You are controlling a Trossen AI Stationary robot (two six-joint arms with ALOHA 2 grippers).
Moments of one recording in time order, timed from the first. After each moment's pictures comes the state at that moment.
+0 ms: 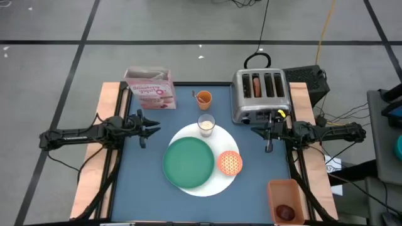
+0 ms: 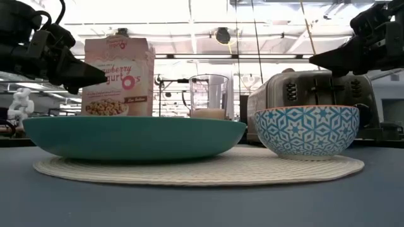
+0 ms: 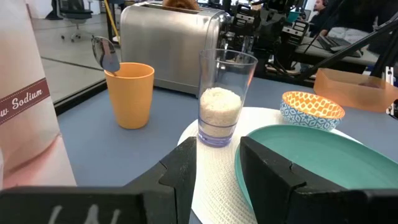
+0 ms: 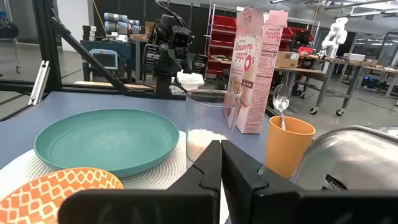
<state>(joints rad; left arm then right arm) 0.14 0.16 0.01 0.03 -0.04 -0.11 0.10 0.07 0.02 0.03 0.26 -0.10</state>
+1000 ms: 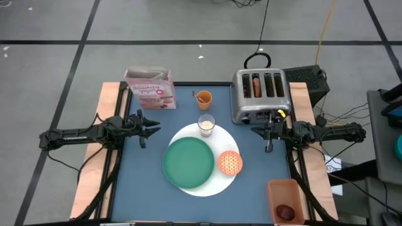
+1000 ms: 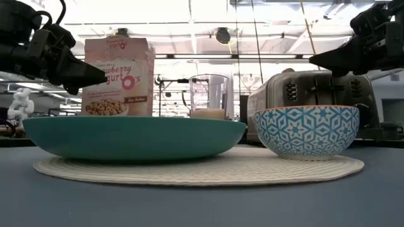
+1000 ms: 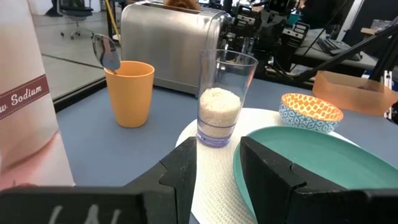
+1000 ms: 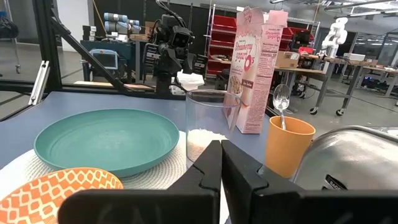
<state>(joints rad) 0.14 0.16 0.01 0.03 -0.04 -0.13 0.10 0.07 0.02 0.03 0.26 -0.10</state>
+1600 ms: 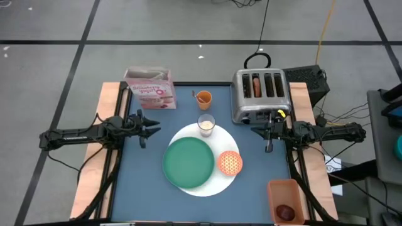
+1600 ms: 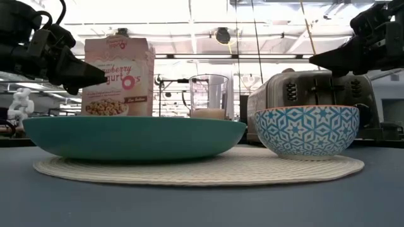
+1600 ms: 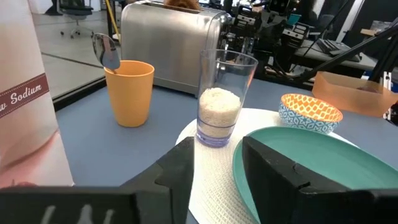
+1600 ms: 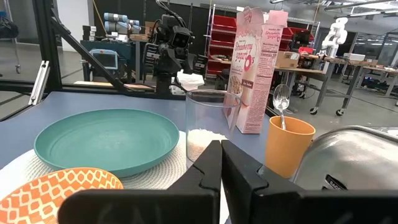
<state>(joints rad) 0.14 0.16 0.01 0.03 -0.04 -0.14 0.10 0.07 0.02 0.03 0.26 -0.10</state>
